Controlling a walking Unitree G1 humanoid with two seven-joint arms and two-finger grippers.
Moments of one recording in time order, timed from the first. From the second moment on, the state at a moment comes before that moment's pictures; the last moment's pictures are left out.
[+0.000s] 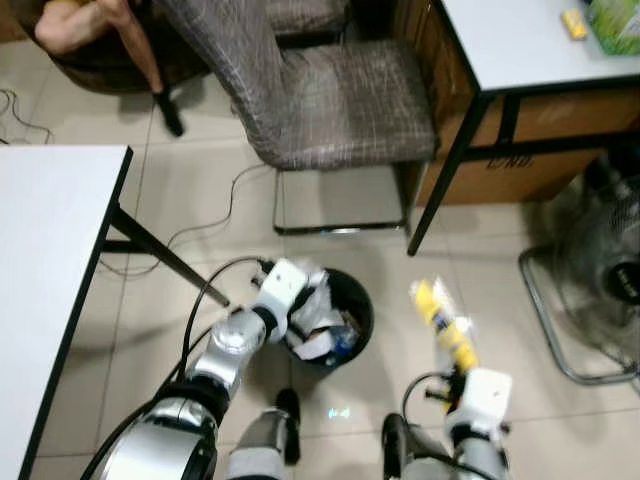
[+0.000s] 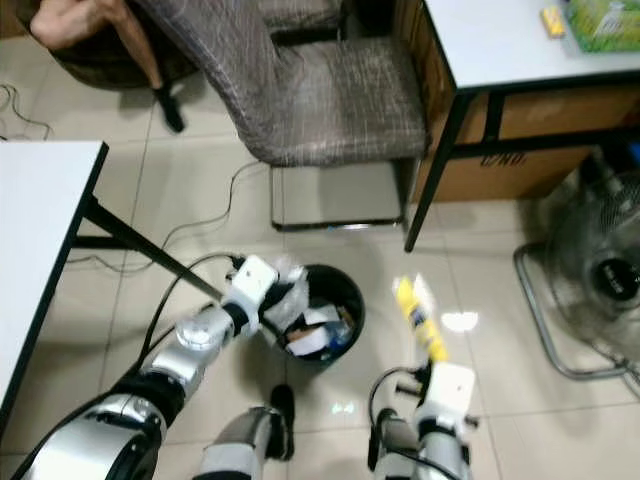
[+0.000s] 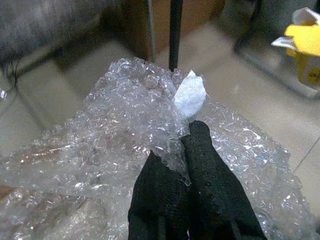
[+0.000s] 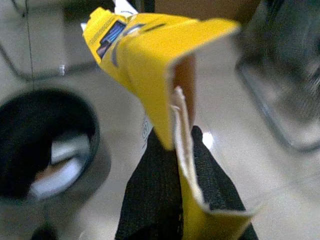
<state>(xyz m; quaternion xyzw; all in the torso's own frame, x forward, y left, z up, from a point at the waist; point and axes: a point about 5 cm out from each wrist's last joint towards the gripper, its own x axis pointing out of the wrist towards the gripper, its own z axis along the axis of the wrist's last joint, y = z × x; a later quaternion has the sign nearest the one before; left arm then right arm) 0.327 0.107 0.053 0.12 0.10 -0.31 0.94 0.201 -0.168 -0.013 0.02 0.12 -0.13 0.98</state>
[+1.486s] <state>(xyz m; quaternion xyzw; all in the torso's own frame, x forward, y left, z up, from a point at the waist) 0.284 0.166 0.073 0.07 -0.02 -0.21 0.98 0.164 -0.180 0.123 -0.10 -0.01 -0.17 0.98</state>
